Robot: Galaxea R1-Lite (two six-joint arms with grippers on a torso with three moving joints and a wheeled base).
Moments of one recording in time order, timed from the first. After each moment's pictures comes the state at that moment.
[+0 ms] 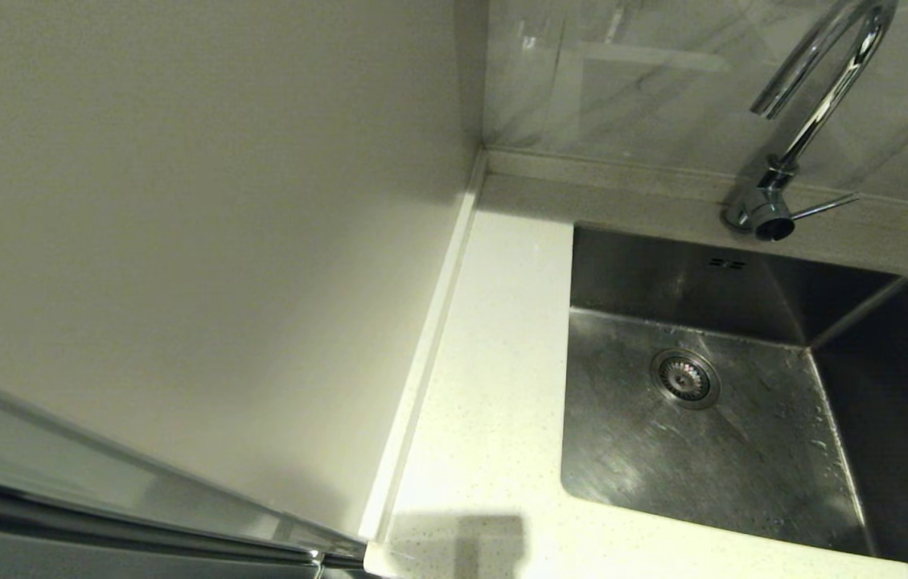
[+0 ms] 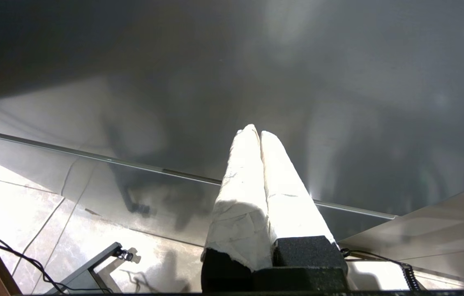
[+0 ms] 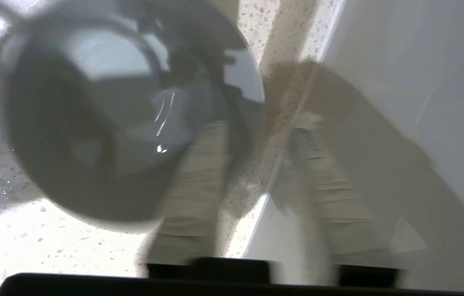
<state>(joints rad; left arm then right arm) 0.00 0.00 0.00 0.00 0.02 -0.02 -1.32 1.74 -1.07 0.16 0.54 -1.17</state>
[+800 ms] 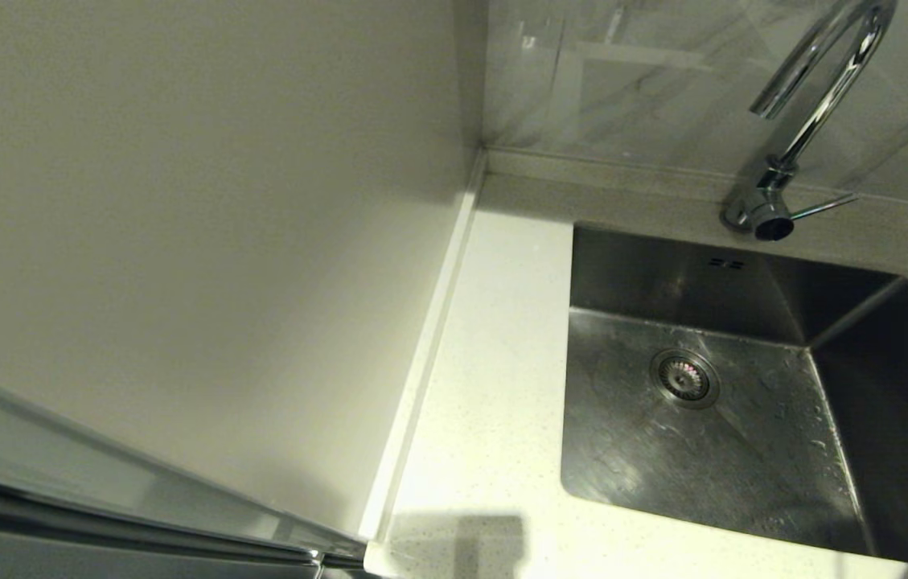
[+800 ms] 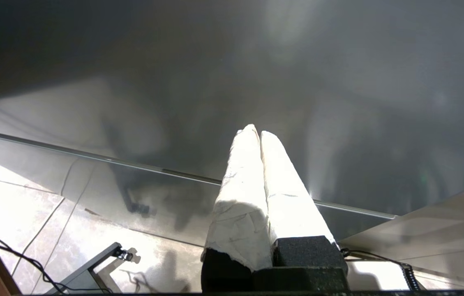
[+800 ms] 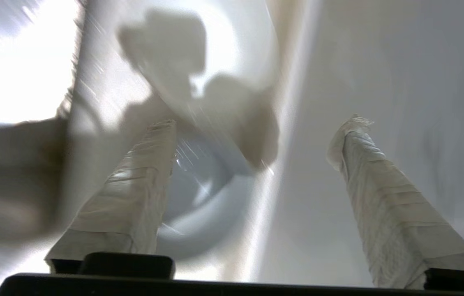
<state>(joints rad) 0.00 0.00 0.00 0.00 0.02 -0.02 -1.20 1.53 -1.09 0.16 0.54 -0.89</state>
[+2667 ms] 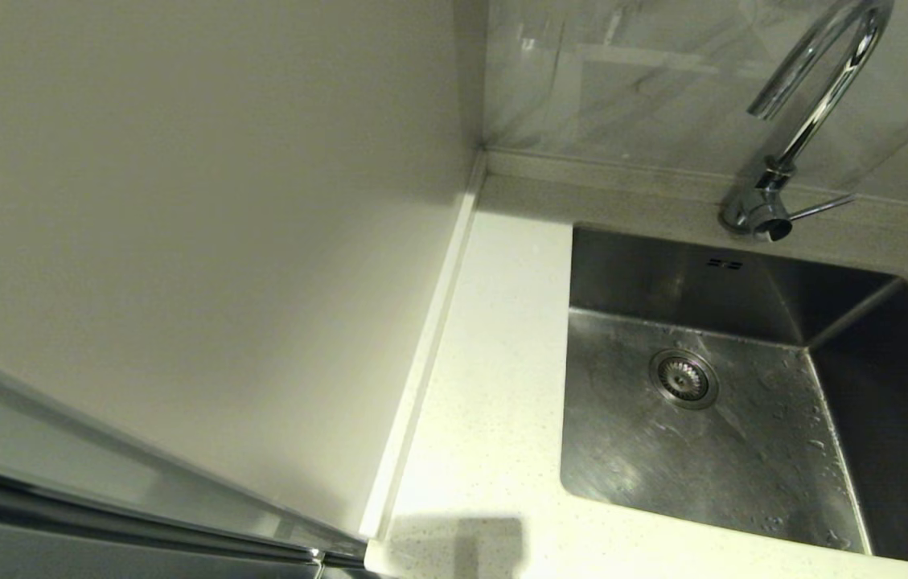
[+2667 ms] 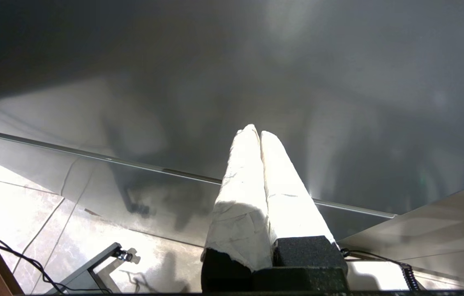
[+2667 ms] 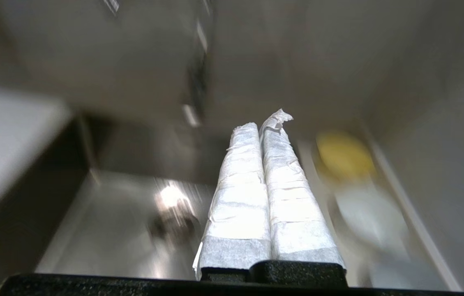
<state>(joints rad) 0.00 0.00 0.00 0.00 0.02 -0.02 -0.10 0.30 -0.31 -0.41 -0.15 -0.12</state>
